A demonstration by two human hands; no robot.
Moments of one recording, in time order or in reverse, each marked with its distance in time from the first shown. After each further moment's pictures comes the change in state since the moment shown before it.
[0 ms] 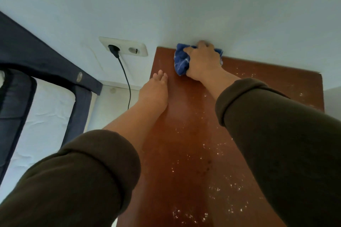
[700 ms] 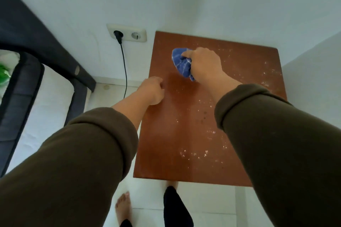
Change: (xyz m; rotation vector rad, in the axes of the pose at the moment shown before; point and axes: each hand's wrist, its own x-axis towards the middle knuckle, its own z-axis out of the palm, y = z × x) left_hand -0.119 -0.032 0.008 -0.203 -0.130 0.078; right_hand -0.169 -0.036 -0.026 0.099 0.114 0.029
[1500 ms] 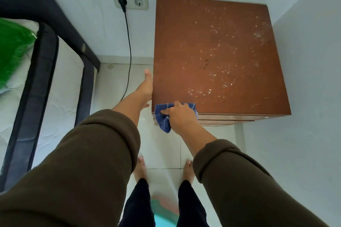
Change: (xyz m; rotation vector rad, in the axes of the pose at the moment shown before) left_hand -0.158 -0.055 0.072 -0.902 -0.183 -0.482; right_hand -0.251 -0.117 0.106 0.005 -0.535 -0.041
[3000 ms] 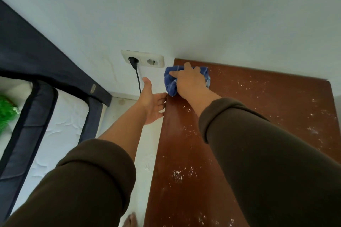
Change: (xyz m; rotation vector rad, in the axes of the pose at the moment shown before) left_hand 0.167 0.216 -0.043 -0.519 -0.185 0.005; right_hand 0.308 0.079 -0.247 -0.019 0.301 0.001
